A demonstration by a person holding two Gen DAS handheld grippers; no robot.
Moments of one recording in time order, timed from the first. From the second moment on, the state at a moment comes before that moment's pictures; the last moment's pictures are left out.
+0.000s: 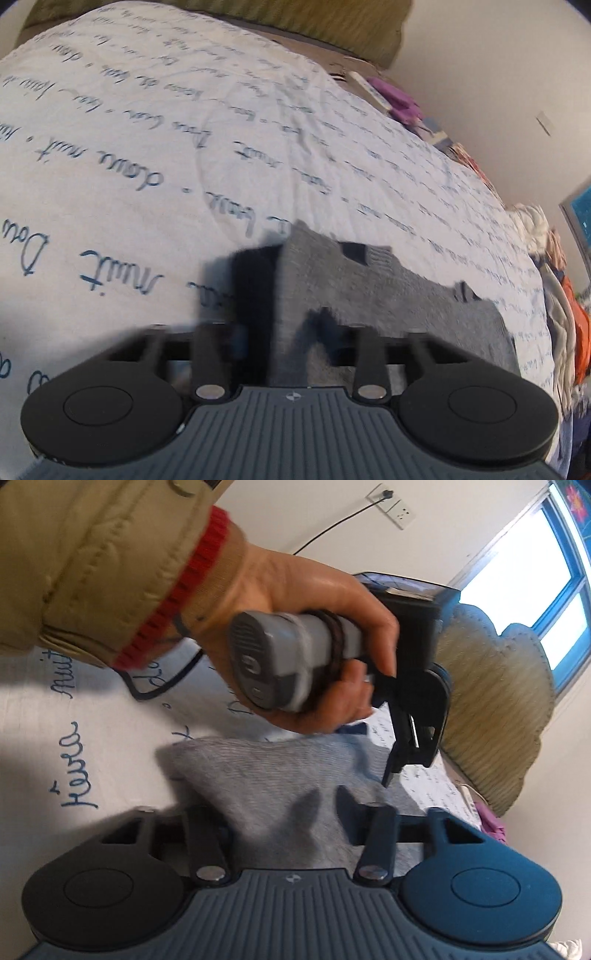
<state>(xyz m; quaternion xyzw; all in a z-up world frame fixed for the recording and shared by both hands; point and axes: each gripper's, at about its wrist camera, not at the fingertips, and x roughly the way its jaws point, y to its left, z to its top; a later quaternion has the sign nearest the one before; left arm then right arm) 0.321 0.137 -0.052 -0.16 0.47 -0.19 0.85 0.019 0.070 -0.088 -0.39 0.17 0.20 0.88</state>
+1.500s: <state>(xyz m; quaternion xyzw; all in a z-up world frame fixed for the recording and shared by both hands) 0.217 -0.054 0.078 0.13 0.34 -0.05 0.93 -0.011 -0.150 -0.004 0.06 0.15 0.25 0.95</state>
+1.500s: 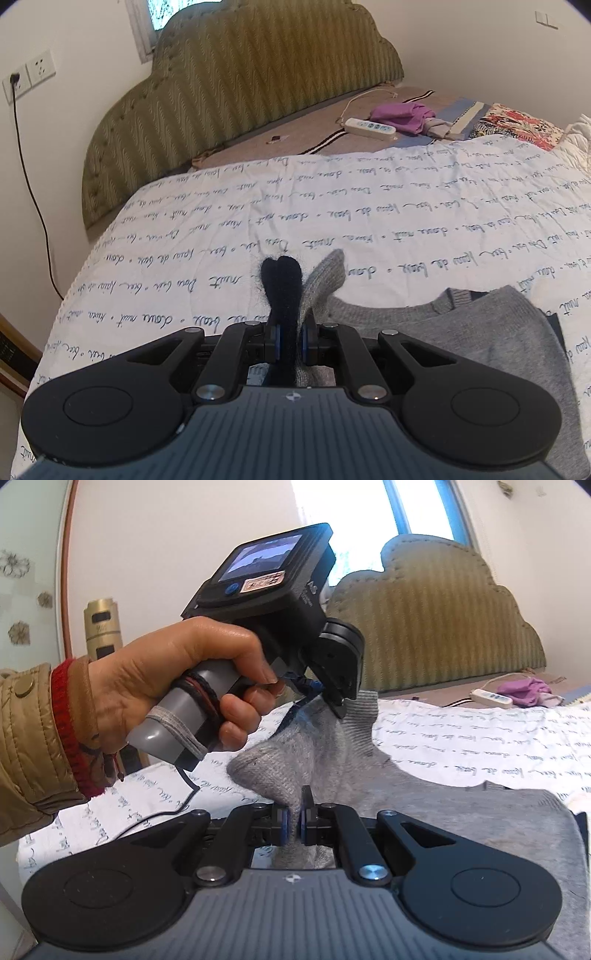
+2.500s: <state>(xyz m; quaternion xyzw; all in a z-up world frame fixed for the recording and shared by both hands) 0.194 -0.221 0.049 0.18 0.34 -0.12 0.92 -0.044 -0.263 -0.025 0.14 0.15 0.17 0.97</state>
